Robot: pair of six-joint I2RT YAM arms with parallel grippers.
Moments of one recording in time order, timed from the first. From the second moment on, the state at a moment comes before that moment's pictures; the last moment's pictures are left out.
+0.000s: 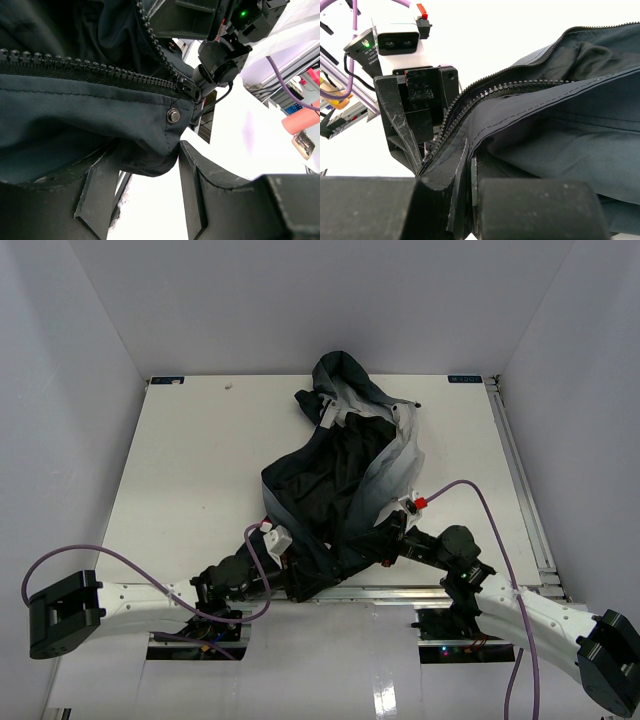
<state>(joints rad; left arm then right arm) -1.22 0.86 0.05 0.83 0.04 -0.54 0.80 0.71 0.12 0.74 -0.49 0.53</state>
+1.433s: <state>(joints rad) -1.22 0.90 0.05 0.89 0.00 -0.66 0.80 0.76 0.12 0.75 -0.49 0.52</state>
